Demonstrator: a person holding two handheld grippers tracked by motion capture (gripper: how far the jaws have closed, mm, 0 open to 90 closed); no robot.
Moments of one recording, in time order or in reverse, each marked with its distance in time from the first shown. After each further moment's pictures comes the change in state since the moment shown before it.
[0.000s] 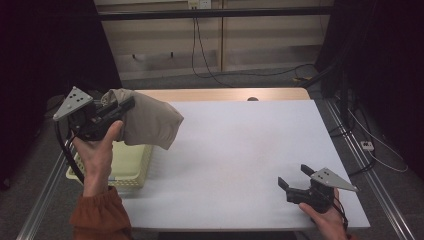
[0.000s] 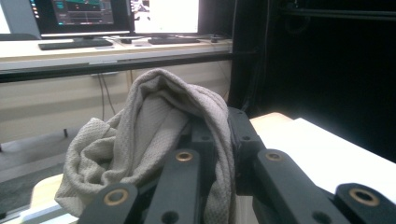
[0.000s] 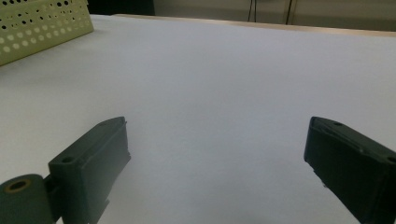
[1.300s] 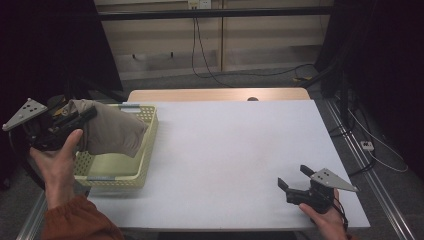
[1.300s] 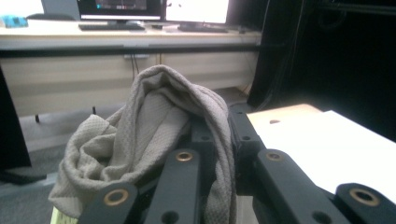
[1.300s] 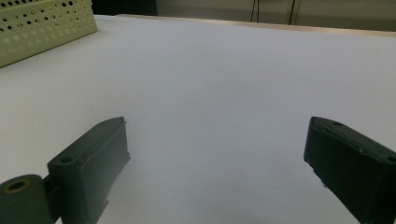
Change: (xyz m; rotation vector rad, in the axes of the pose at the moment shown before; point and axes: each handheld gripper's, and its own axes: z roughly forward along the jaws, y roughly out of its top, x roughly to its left) left arm 0.068 -0.019 -0.048 0.078 0.097 -0.052; right arm 0.001 0.000 -0.001 0.000 0.010 -0.001
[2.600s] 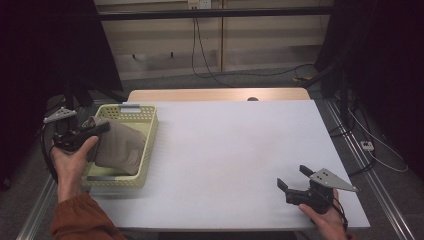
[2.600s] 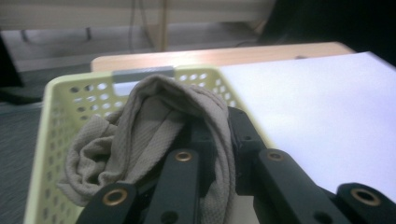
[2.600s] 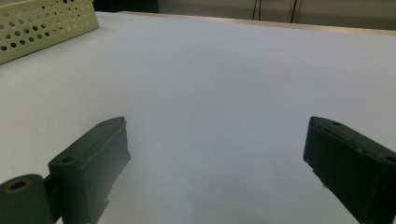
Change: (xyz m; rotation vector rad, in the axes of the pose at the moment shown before) left arm 0.036 -0.052 0.052 0.290 0.053 -0.072; right arm 0.001 0.000 0.001 0.008 0.006 -0.005
